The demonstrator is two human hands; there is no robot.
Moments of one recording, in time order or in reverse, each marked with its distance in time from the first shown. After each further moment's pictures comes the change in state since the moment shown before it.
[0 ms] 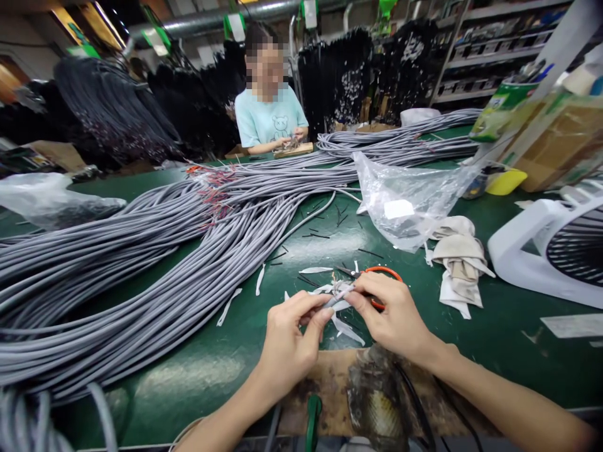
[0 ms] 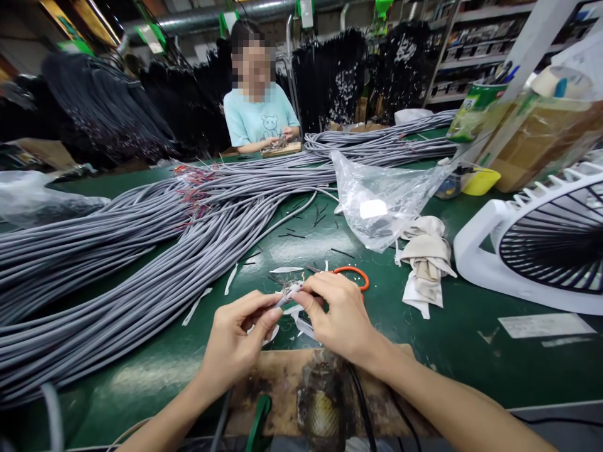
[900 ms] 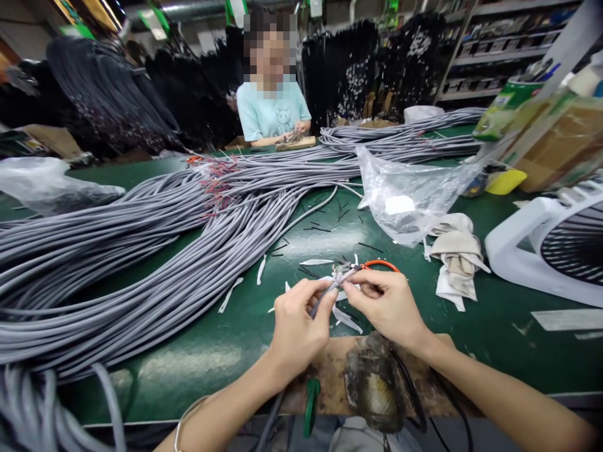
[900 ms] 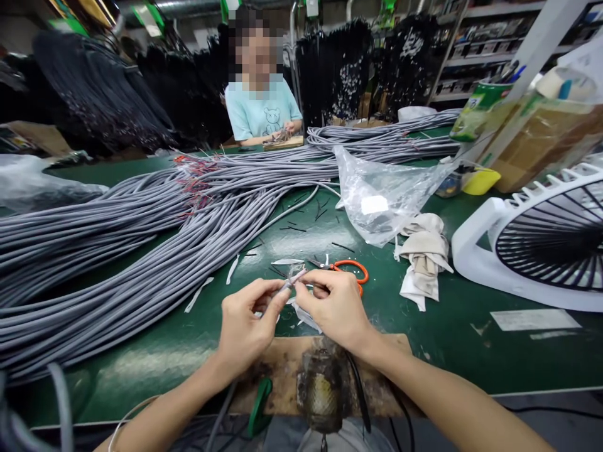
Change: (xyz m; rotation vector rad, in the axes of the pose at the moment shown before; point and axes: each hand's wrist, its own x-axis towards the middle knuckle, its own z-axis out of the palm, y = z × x) left_hand 0.000 0.003 0.014 -0.008 0.125 -0.042; right_hand 0.000 -0.011 0.006 0.169 0.032 0.302
